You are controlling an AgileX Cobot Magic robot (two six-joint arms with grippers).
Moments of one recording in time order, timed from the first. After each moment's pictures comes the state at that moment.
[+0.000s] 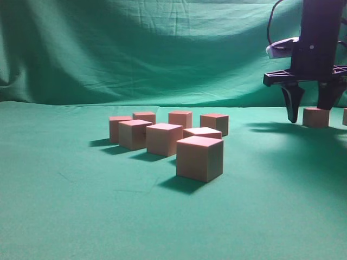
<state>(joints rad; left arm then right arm) -0.01 -0.01 0.02 -0.12 0.36 -0.08 0.21 2.22 -1.76 -0.13 0.92 0.12</state>
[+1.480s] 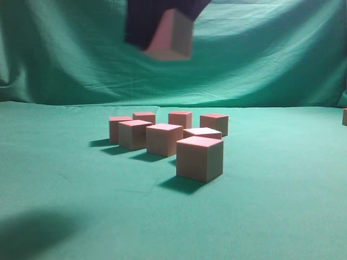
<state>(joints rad) -0.01 -0.01 0.02 -0.12 0.36 -0.08 0.87 1.75 -1.38 0.21 1.07 -0.30</state>
